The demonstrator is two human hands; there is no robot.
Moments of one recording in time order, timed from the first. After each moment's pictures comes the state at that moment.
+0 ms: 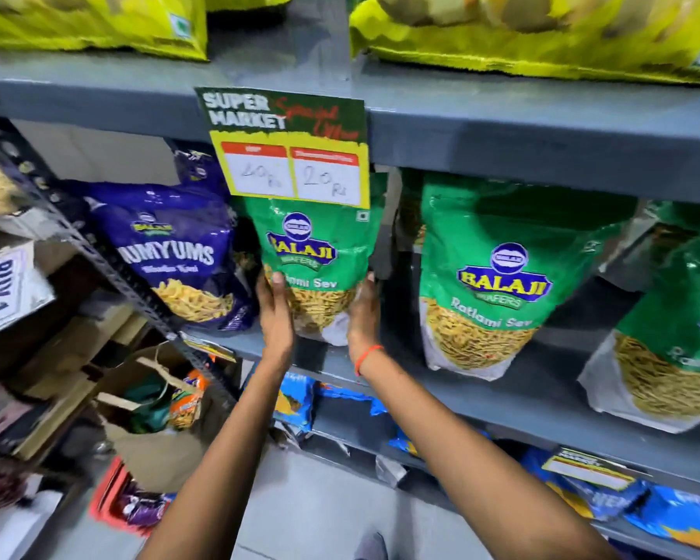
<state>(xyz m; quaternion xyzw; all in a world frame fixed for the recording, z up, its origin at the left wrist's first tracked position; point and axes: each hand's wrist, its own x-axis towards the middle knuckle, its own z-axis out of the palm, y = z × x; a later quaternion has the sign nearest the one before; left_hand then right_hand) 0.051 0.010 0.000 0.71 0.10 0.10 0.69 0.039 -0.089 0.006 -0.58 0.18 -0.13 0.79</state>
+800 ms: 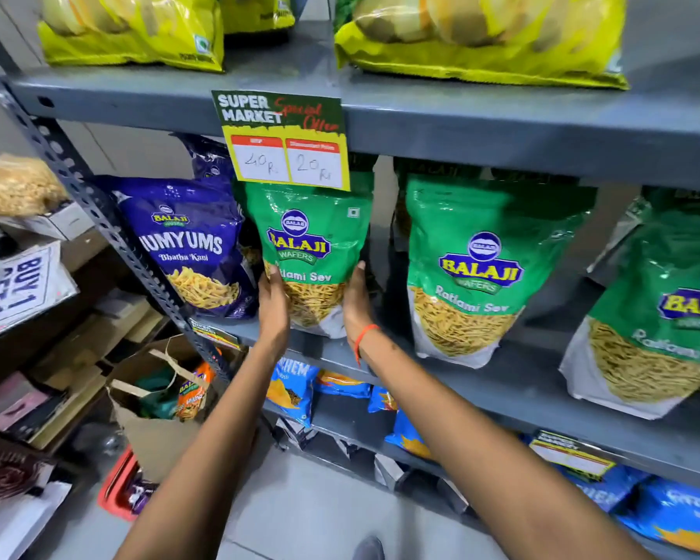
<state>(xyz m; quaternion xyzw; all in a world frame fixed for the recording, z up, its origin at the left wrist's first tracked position) 0.040 0.016 0.012 0.72 0.13 0.06 0.67 0.029 -0.090 0.031 -0.58 0.19 -0.02 0.79</state>
